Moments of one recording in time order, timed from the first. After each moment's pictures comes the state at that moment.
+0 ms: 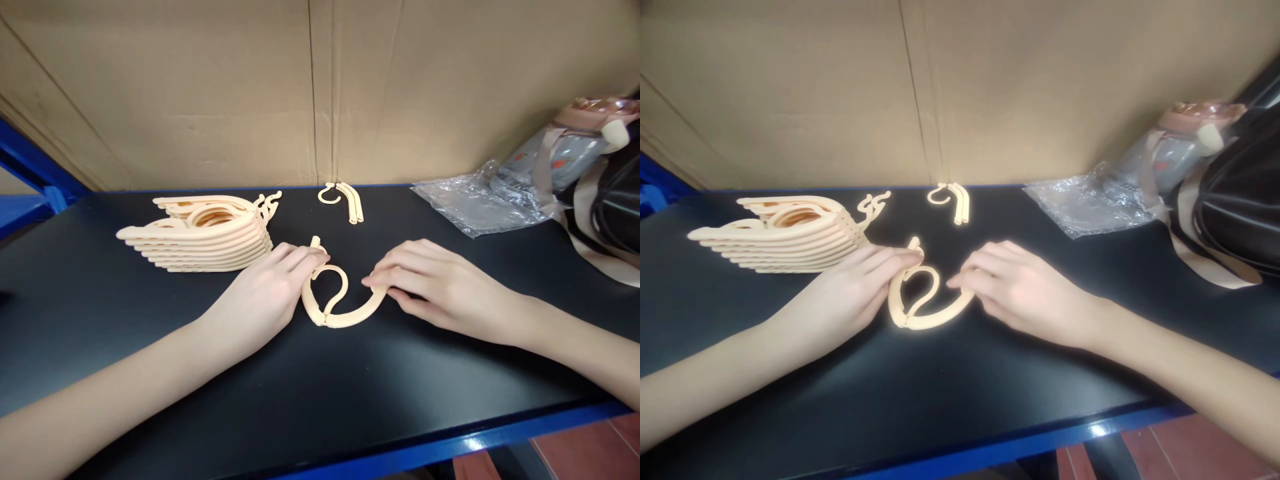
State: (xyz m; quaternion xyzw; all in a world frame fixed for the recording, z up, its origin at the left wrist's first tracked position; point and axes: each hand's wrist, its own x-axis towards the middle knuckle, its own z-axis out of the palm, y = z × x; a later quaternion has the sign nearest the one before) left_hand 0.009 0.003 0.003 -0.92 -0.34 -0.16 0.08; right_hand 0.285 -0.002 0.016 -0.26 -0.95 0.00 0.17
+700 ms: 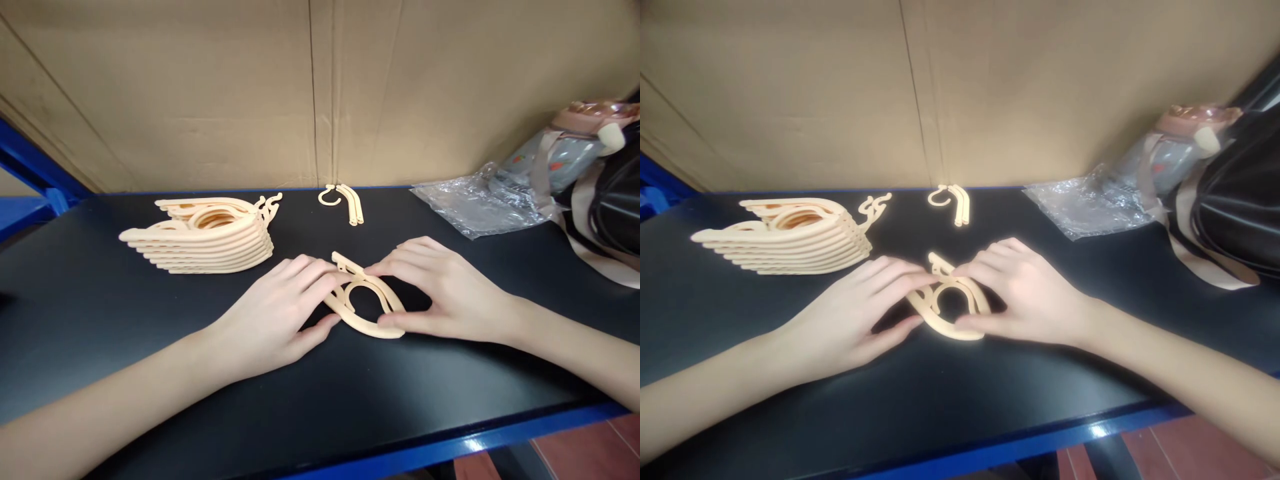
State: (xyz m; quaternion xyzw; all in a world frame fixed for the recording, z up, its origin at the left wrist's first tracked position) left_hand 0.018 -0.010 0.010 -0.94 -0.28 -0.18 0.00; right_hand 0.281 -0.004 0.015 -0.32 -0.93 0.05 0.18
